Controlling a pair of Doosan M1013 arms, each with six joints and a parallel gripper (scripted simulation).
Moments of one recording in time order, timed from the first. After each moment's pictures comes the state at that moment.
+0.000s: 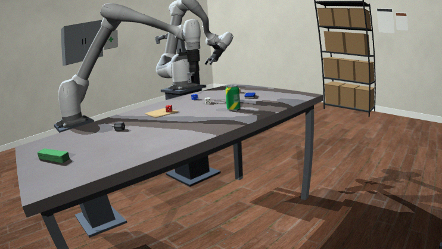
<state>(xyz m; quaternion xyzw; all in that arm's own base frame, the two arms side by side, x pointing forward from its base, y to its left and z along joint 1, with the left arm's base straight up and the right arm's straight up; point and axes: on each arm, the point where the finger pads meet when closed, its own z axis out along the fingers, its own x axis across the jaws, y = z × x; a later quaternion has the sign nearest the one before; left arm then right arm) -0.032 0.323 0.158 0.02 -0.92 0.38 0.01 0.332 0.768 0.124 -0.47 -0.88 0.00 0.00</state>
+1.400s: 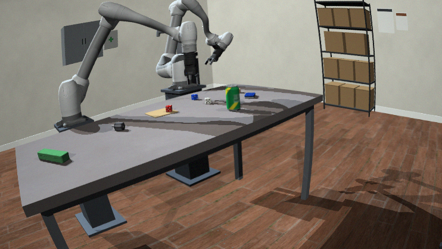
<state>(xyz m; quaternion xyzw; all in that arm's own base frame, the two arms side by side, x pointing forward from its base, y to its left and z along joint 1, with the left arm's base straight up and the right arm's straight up) -0.032 0.323 0.158 0.02 -0.92 0.38 0.01 0.343 0.771 0.110 -0.96 -0.28 0.00 0.00</state>
